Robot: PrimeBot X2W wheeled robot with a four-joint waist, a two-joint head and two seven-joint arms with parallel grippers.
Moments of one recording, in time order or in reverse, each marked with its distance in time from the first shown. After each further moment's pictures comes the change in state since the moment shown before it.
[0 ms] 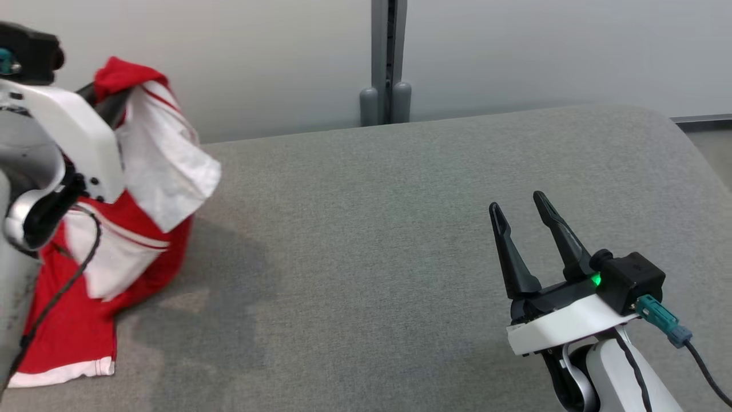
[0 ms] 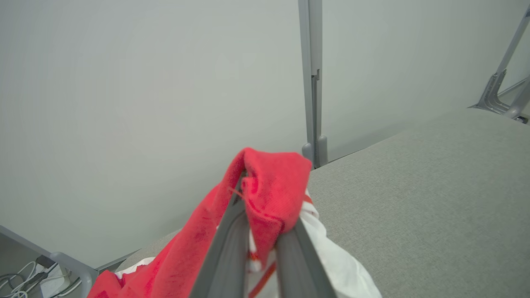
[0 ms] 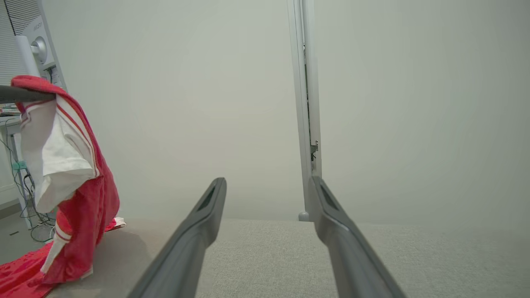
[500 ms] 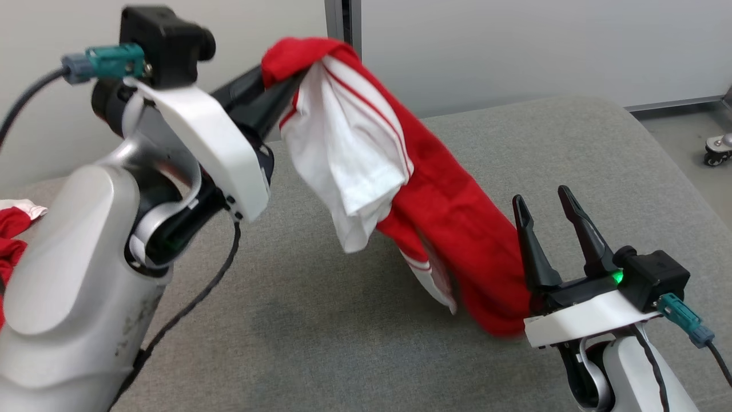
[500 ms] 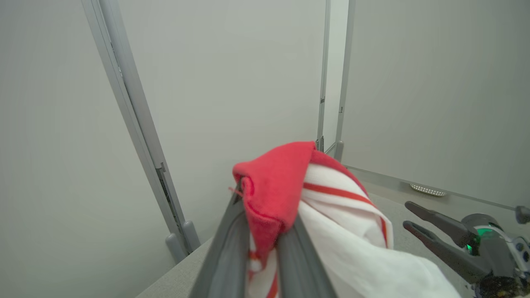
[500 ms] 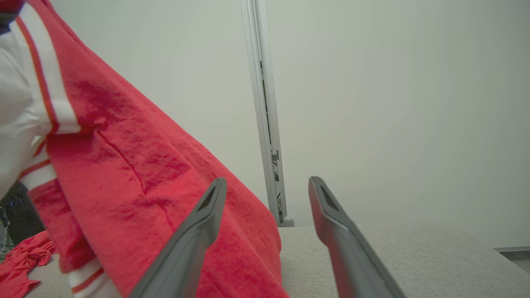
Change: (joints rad) left arm 0.016 -0.218 -0.062 -0.298 -0.116 0.025 -0.012; right arm 0.009 0.000 -0.061 -0.014 -0.010 0.000 0.000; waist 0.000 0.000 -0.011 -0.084
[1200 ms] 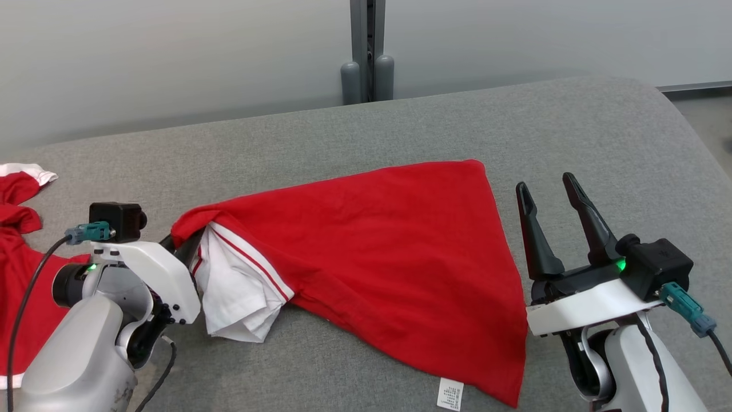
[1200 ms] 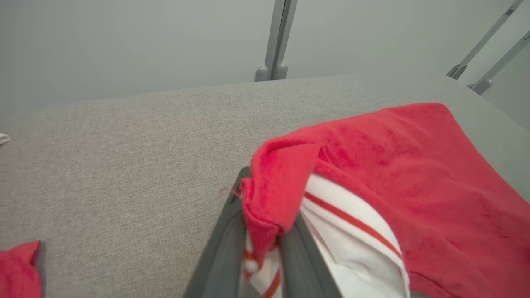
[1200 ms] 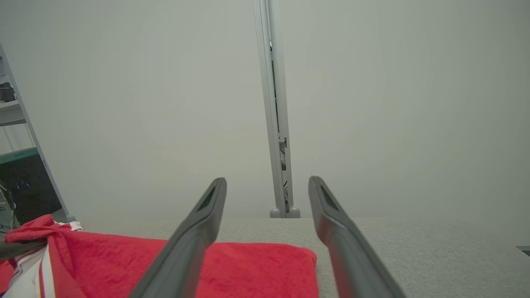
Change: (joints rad) left arm 0.242 0.030 -0.003 0.588 0.033 -0.010 -0.311; right arm -0.033 0.000 -0.014 0.008 -0.017 0.000 0.000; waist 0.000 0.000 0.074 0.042
